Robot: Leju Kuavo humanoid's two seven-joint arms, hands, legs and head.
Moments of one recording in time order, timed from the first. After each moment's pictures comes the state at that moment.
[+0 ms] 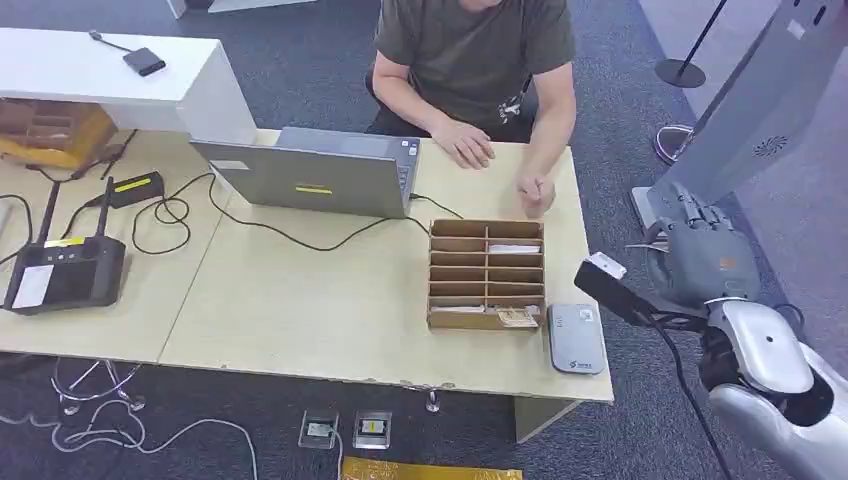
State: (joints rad) left arm -0.07 0.01 -0.70 -0.21 0.69 0.36 0.00; right arm -0.63 -0.76 0.80 -1.68 0.79 -0.02 0.68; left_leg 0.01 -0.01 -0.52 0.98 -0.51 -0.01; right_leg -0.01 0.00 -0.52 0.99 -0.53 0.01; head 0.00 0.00
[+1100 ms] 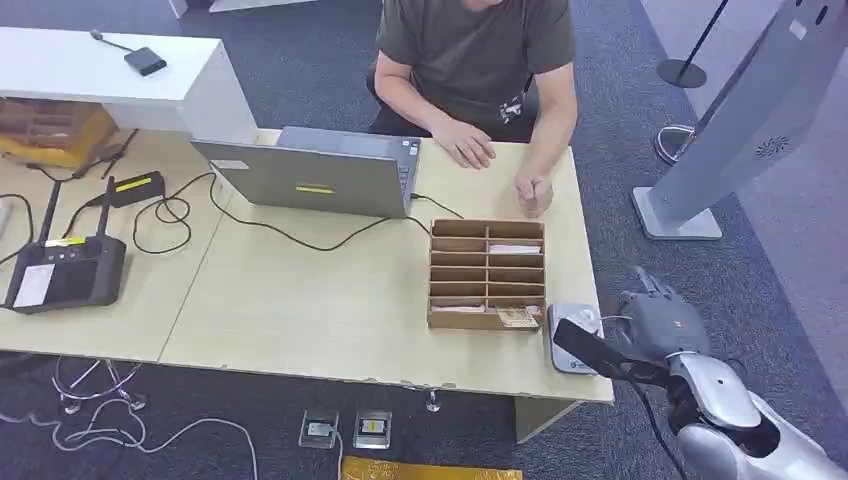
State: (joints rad) left arm -0.07 0.01 -0.74 -0.21 0.71 0.36 0.01; right arm -0.48 -0.72 0.88 -1.55 0.67 -0.06 0.65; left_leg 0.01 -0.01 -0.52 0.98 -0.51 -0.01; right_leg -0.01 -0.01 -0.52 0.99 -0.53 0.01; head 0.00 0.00
